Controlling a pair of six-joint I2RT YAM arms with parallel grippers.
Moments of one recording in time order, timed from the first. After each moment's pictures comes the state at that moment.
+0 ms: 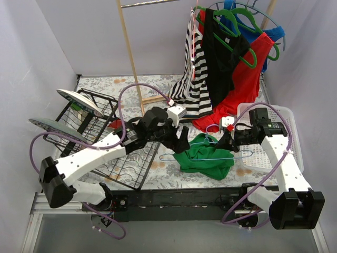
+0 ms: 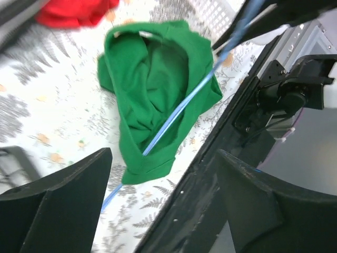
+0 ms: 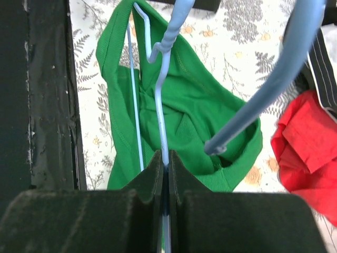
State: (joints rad) left arm -0.95 1.32 1.17 -0.44 0.18 -0.37; right arm 0.05 1.07 0.93 -1.11 -1.04 -1.21
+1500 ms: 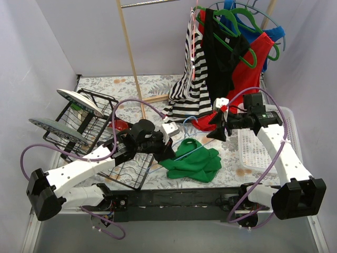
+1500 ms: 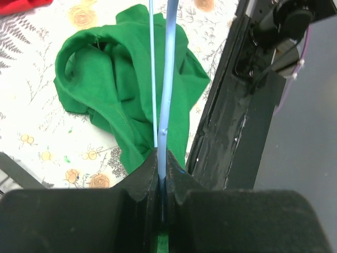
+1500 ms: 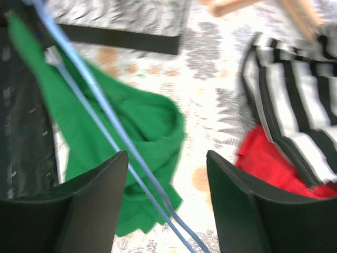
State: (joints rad) left arm -0.91 1.14 0.91 -0.35 0.40 -0.06; right arm 0.17 1.20 1.08 -0.90 -1.05 -0.96
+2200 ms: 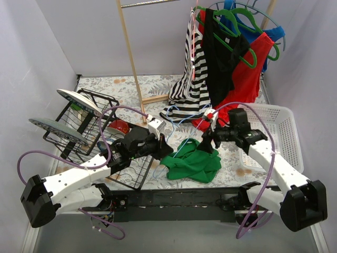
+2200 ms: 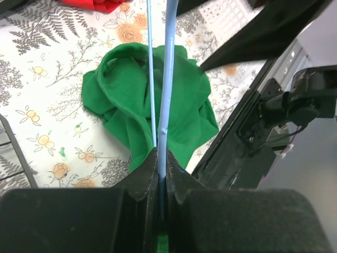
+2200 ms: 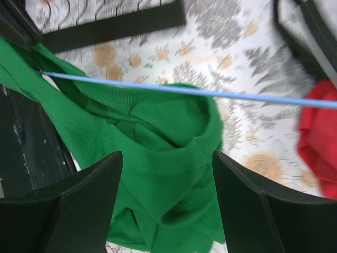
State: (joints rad) left arm -0.91 1.01 0.68 -0.07 0.16 -0.45; right arm 0.33 1.05 0.77 -0.44 -0.80 -0.36
